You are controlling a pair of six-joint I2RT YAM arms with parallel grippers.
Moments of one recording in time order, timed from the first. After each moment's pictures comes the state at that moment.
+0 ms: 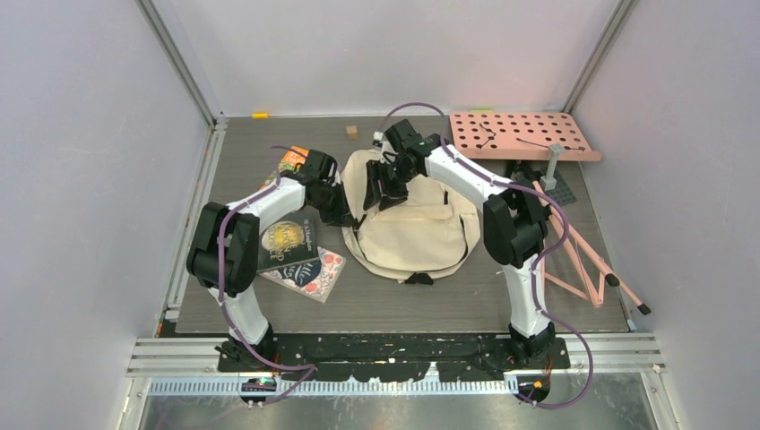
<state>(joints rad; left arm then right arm) -0.37 1.78 1.19 -0.51 0.35 -0.58 0.61 2.11 1.82 -0.78 -0.48 0.39</state>
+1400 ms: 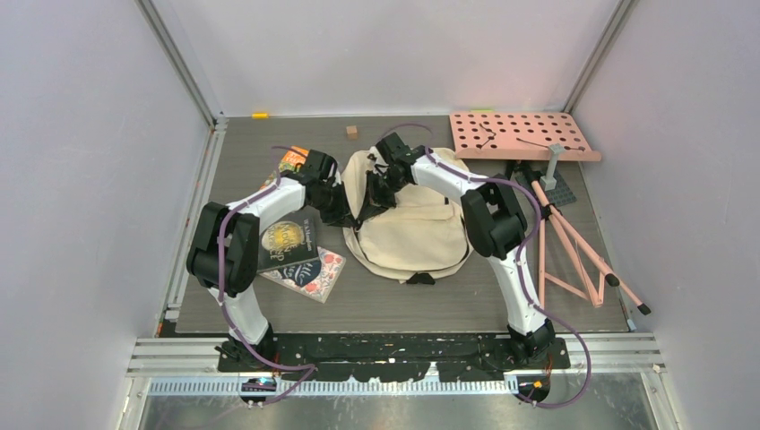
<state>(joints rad) -0.37 1.78 1.19 -0.51 0.37 -0.57 0.60 2.29 1.85 -0.67 -0.58 0.61</state>
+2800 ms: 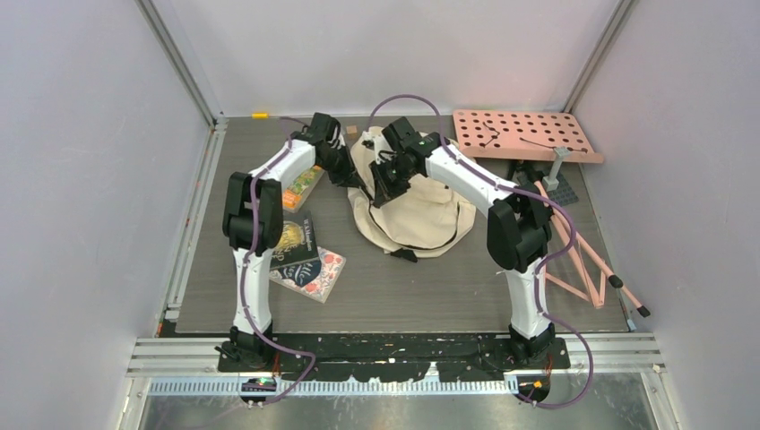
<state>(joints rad) -0.28 2.19 1.77 -0.64 0.42 -0.63 0.62 2.08 1.83 -0.80 -0.38 0.12</state>
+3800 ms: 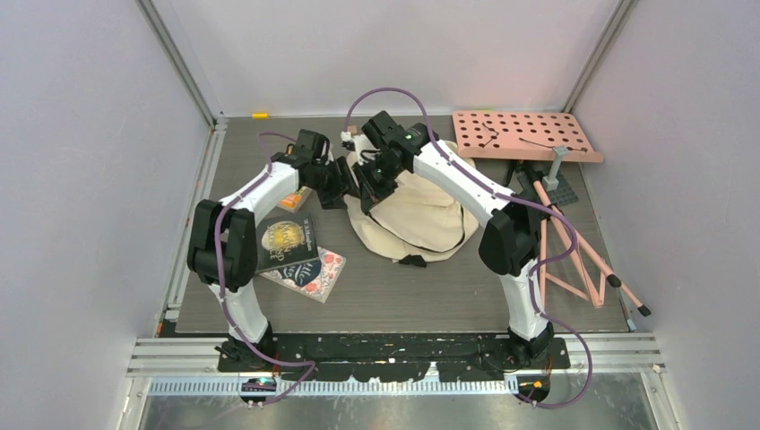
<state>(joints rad) -0.30 1.82 1.37 -0.55 0.38 -0.68 0.72 2.10 2.07 -1.05 -0.39 0.11</state>
